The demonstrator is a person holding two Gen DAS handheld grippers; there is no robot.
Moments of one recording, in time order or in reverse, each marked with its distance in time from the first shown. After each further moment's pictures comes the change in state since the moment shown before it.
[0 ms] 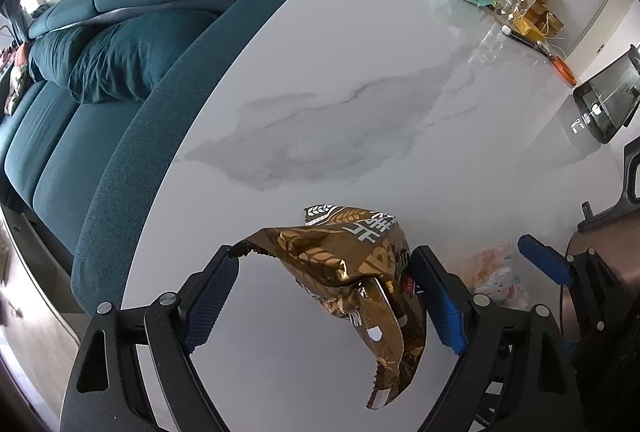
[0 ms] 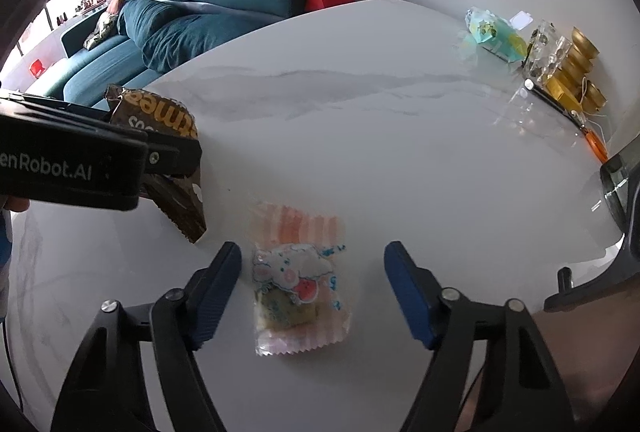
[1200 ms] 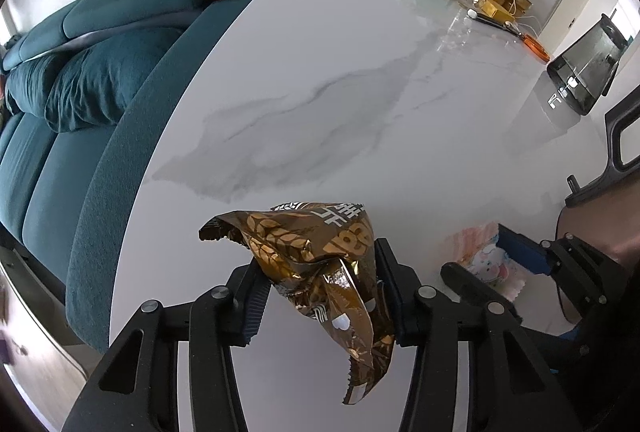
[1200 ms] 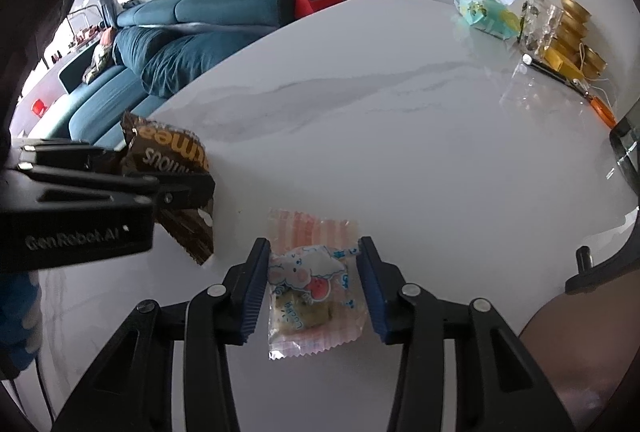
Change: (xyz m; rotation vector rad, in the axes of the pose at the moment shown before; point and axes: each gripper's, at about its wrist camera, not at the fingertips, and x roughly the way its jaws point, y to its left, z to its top) left arm 0.000 -0.011 -0.003 0.119 -0.018 -0.062; right arm -0.001 -0.008 0.005 0.134 -0.019 0.061
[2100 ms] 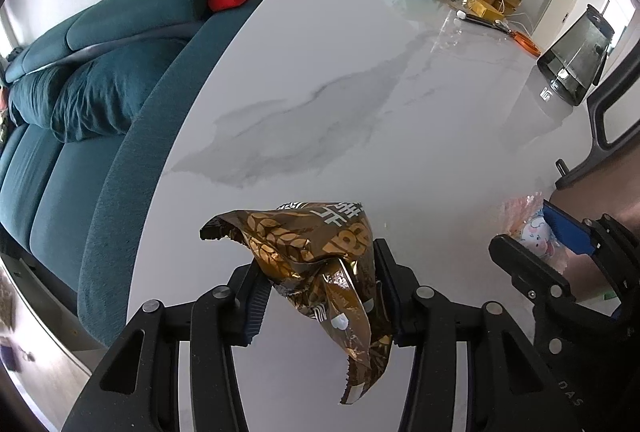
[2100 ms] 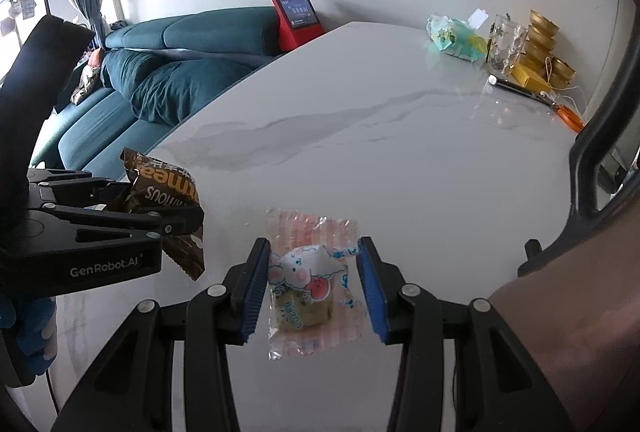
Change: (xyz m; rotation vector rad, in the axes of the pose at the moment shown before) left arm -0.022 -0.005 -0.014 0.034 -0.032 0.010; right arm -0.047 0.005 -0.001 0.027 -0.085 -0.072
